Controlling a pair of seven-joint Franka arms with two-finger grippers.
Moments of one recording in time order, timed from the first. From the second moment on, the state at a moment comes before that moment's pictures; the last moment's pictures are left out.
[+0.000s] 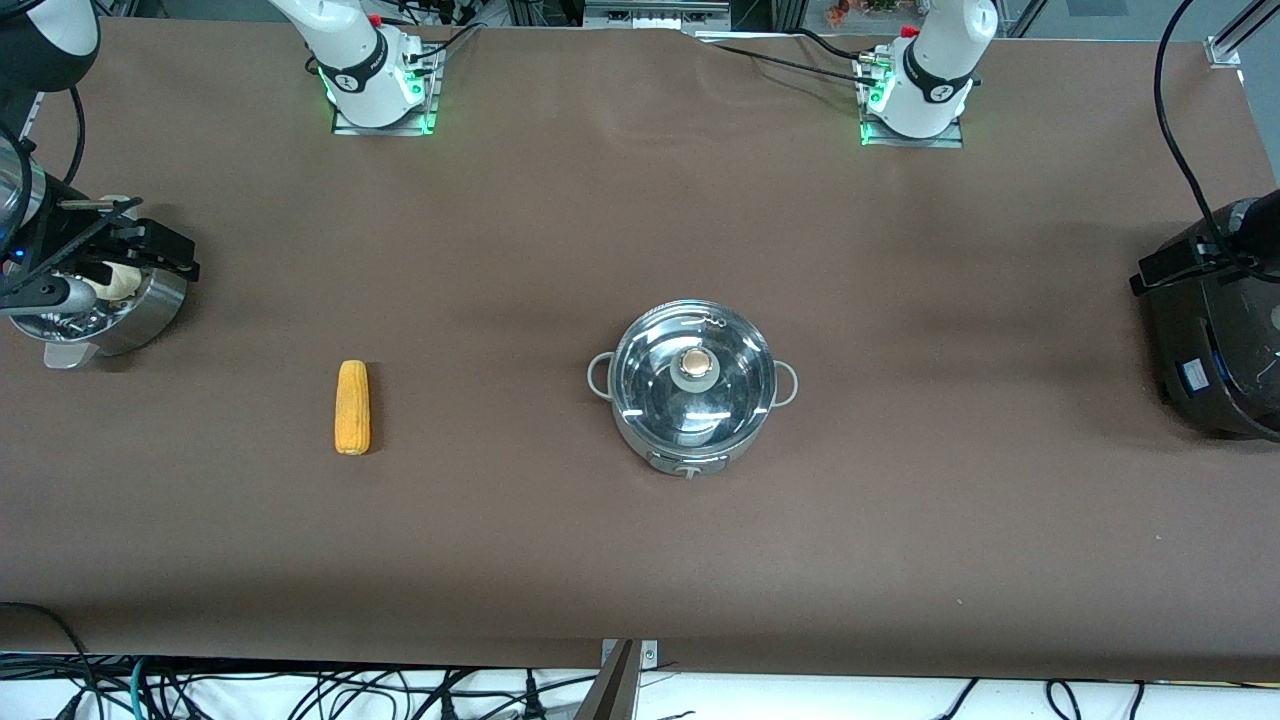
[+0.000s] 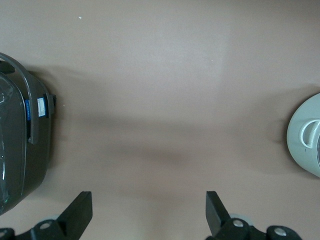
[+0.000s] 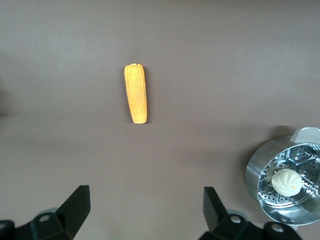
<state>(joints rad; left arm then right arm) 0.04 0.14 0.05 -1.47 -0.01 1.51 -0.05 -0.06 0.10 0.08 -1.56 -0.03 1.60 -0.04</state>
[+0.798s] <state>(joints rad) 0.04 0.14 0.05 -1.47 -0.01 1.51 -0.05 -0.06 0.10 0.08 -1.56 -0.03 1.60 -0.04</state>
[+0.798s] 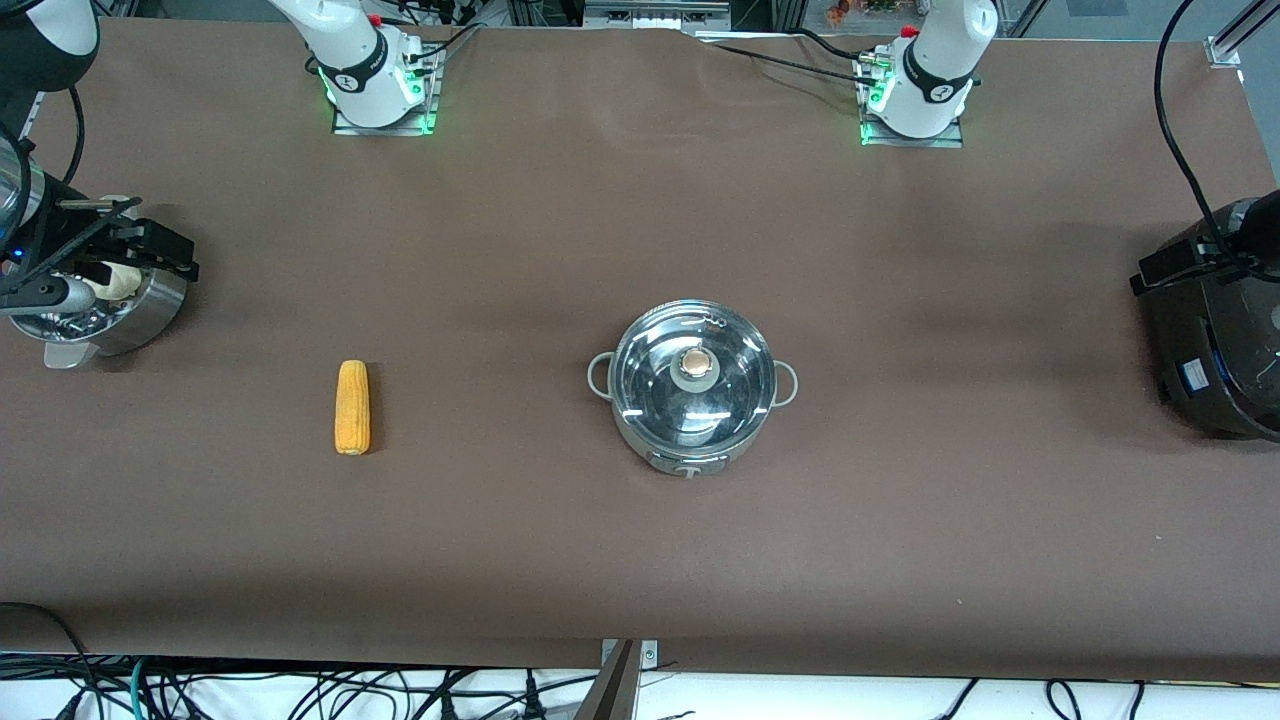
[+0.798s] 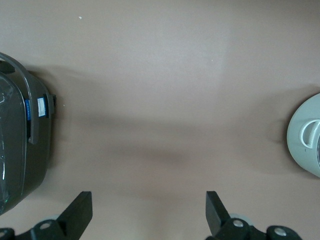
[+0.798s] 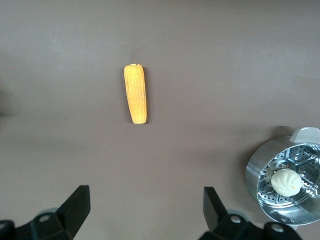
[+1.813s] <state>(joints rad) -0.02 0.21 -0.07 -1.47 -0.14 1.53 -0.31 -0.06 0.11 0.08 -1.56 -0.03 1.63 -0.04</state>
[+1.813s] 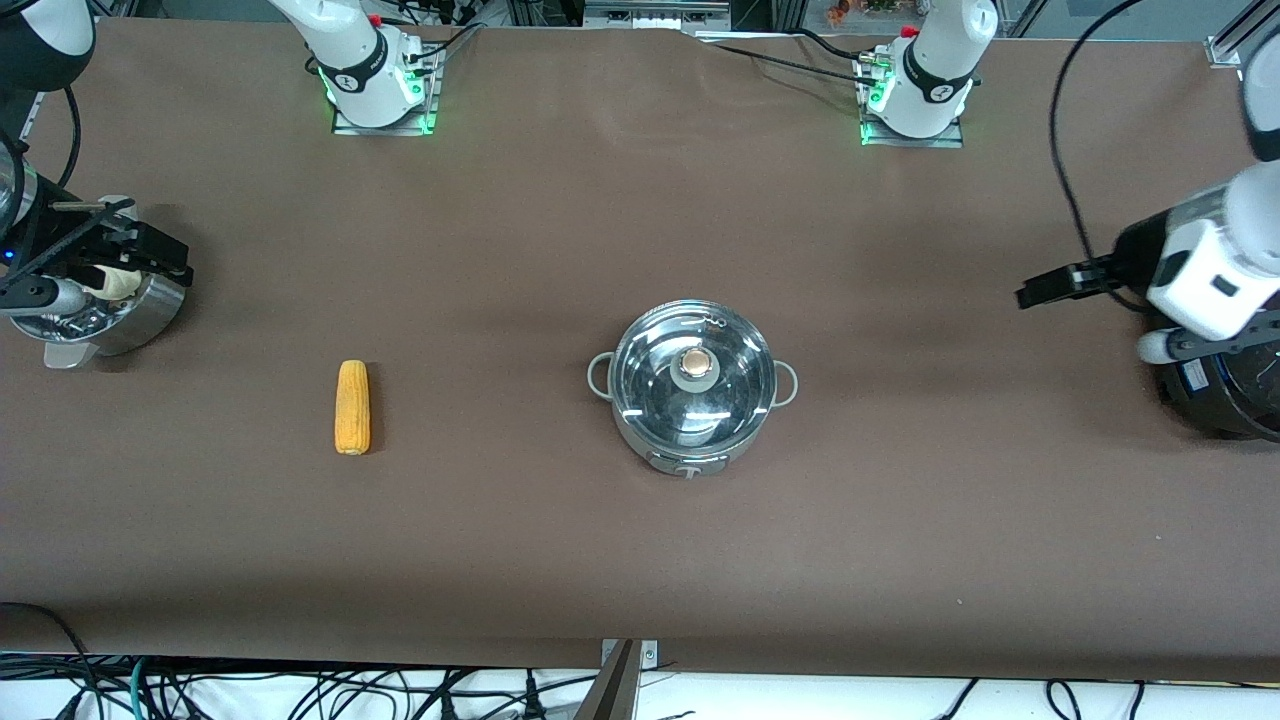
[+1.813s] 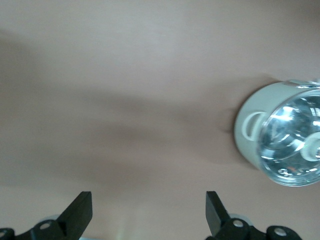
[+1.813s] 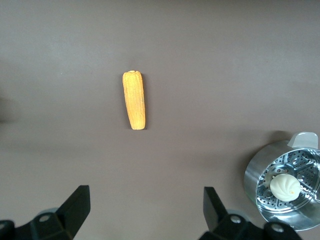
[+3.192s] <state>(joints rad) -0.44 0.60 -0.13 -1.30 -0.09 1.90 -0.46 -0.06 0.51 0.10 -1.81 -0.03 2.35 -0.04</state>
